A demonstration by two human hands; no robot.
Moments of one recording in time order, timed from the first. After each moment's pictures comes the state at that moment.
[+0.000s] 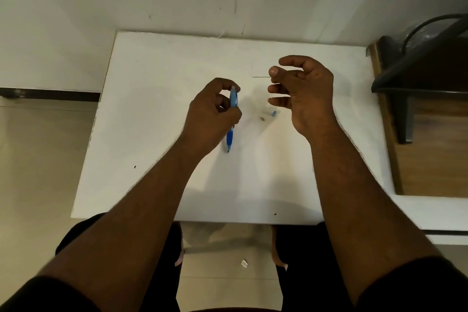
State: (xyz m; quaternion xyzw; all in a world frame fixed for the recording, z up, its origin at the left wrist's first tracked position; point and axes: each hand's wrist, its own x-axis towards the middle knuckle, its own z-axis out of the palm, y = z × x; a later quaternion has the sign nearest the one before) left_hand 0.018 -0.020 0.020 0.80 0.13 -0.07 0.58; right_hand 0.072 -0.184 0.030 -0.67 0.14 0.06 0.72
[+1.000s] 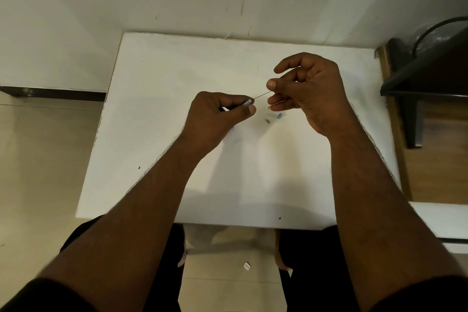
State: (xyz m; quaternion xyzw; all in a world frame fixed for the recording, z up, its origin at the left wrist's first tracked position) left_hand 0.015 -0.016 0.028 0.75 0.15 -0.08 0.63; right_hand 0.076 -0.191 0.042 -0.73 -0.01 0.14 0.67
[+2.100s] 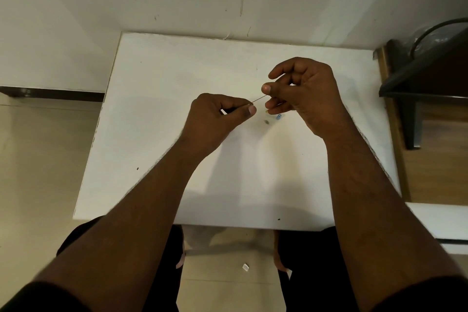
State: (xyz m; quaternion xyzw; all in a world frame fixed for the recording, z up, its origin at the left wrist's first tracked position) left_hand 0.015 -0.014 0.023 0.79 0.10 -0.07 0.60; right_hand 0.075 -0.190 0.039 -0.75 -0.03 0.13 0.65
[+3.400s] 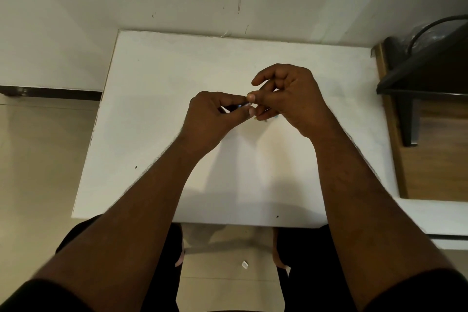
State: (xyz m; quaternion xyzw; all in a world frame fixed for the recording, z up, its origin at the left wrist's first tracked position) left_hand 0.016 -0.013 0.016 0.82 0.07 -0.05 0.57; right_hand 0.070 -0.177 0.029 -0.76 -0.06 0.17 0.63
